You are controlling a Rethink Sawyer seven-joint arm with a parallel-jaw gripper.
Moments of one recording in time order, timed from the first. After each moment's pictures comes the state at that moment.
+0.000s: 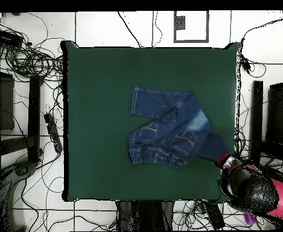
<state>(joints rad) -0.88 -0.99 0.25 1.94 -0.48 0.52 2.04</state>
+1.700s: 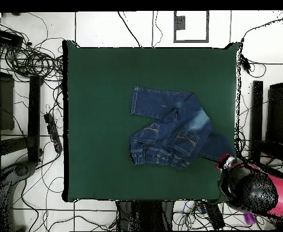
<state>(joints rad) -0.85 -1.05 0.27 1.92 -0.53 0.63 2.04</state>
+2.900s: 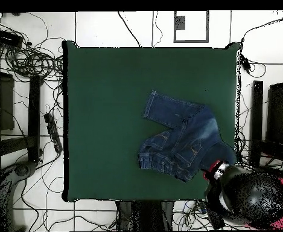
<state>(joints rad) -0.72 -1.30 0.27 1.88 -0.37 1.08 2.04</state>
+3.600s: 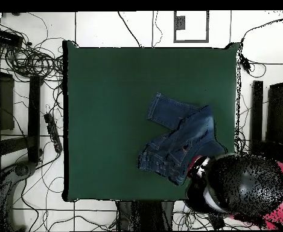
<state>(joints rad) -0.60 -1.32 0.27 1.74 -0.29 1.37 2.04</state>
